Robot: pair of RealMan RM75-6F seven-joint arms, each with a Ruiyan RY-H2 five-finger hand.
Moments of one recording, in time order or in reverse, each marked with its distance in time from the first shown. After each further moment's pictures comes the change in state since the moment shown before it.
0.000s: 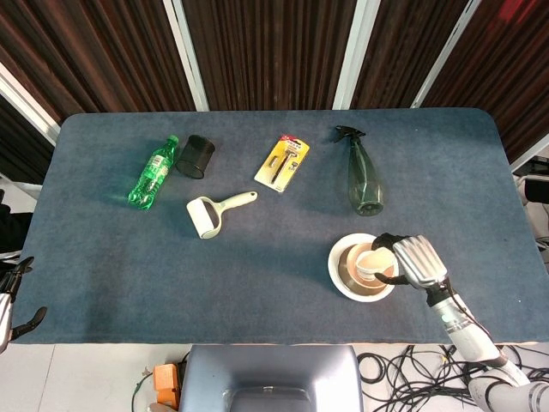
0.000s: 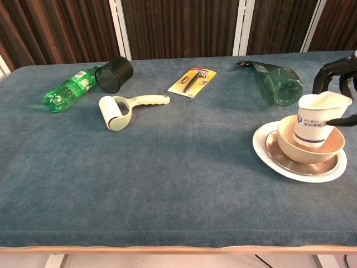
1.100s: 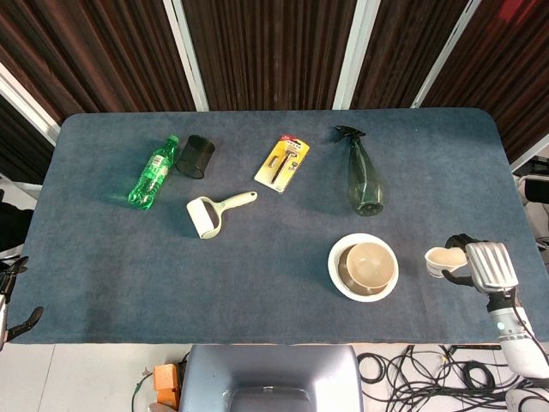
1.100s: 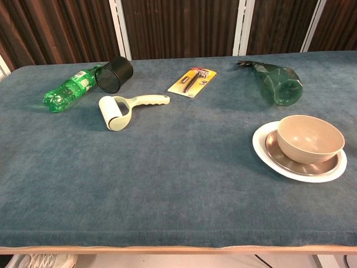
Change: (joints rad) left arm 0.015 0.004 -0.015 -0.003 0.000 0.005 -0.011; right arm -0.143 -0.015 0.018 0.251 0.139 0.004 0.015
